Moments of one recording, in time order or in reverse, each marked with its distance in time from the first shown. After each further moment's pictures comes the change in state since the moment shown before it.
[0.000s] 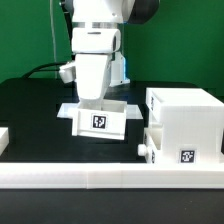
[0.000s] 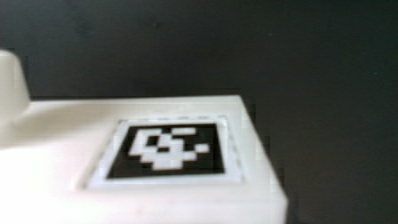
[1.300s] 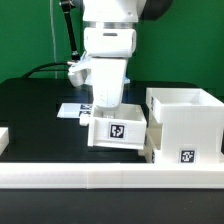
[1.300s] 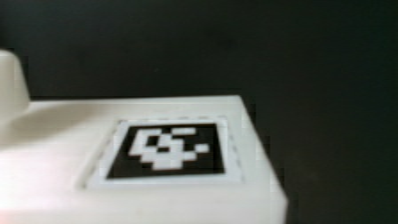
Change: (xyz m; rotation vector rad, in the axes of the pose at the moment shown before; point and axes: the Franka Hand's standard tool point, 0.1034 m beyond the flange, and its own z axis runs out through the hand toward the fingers) arm 0.027 0.042 -0.003 0.043 -0.007 -0.066
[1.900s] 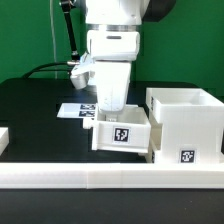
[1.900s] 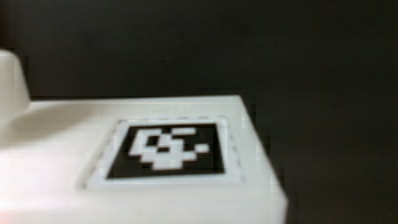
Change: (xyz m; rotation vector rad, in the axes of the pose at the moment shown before) arm 0.003 0.001 0.003 0.009 0.002 -0.027
